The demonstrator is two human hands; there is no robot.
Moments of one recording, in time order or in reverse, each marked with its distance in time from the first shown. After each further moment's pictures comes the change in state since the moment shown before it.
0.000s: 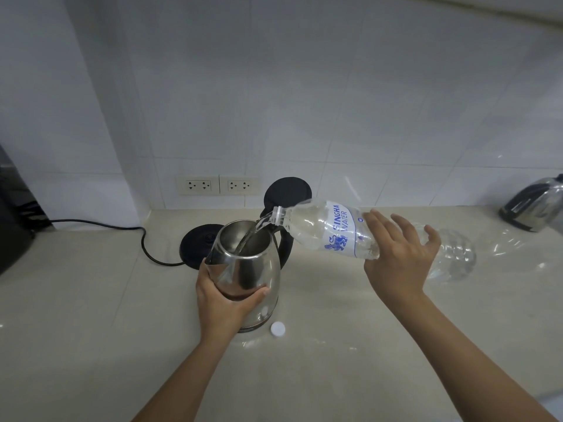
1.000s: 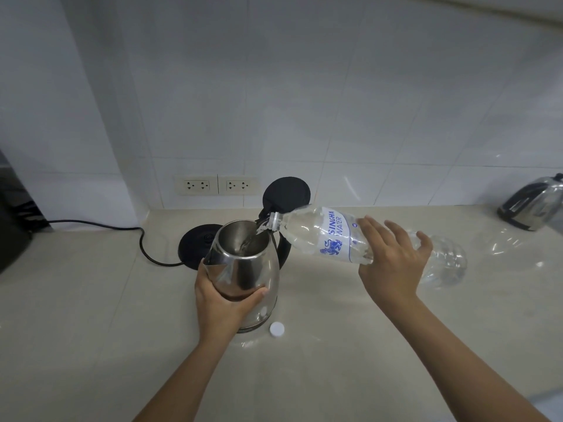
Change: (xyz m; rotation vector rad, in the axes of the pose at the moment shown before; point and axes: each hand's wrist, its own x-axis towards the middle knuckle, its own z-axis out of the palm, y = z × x) left_hand -0.001 0.002 -0.001 -0.011 -0.003 0.001; right_hand -0.010 -0.004 0.004 0.023 -0.051 0.019
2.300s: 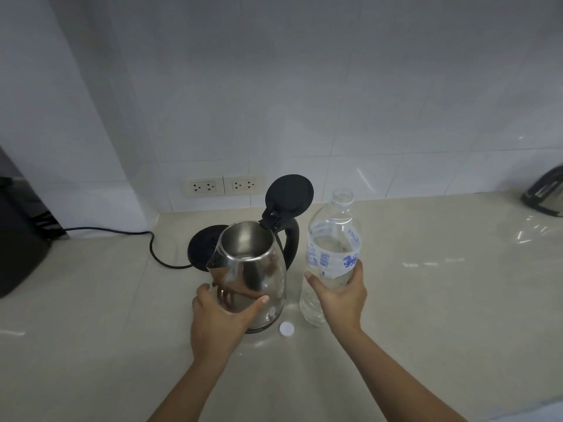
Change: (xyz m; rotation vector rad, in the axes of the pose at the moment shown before) left_hand -0.021 0.023 -0.023 0.407 -0.029 -0.172; right_hand -0.057 -0.073 0.023 1.079 -0.316 0.927
